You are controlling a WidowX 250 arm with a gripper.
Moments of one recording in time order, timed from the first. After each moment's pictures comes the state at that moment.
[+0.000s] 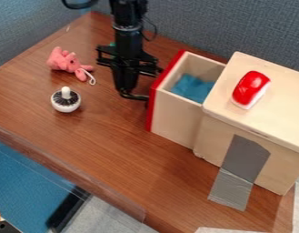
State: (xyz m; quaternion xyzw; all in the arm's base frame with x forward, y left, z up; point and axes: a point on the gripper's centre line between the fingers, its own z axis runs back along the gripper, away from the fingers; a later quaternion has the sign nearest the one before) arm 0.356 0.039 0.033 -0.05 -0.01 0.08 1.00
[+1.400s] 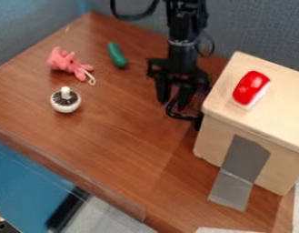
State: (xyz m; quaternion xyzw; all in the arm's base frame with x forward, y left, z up) arm 0.360 -0.034 0.052 -0.04 -0.04 0.00 1.00
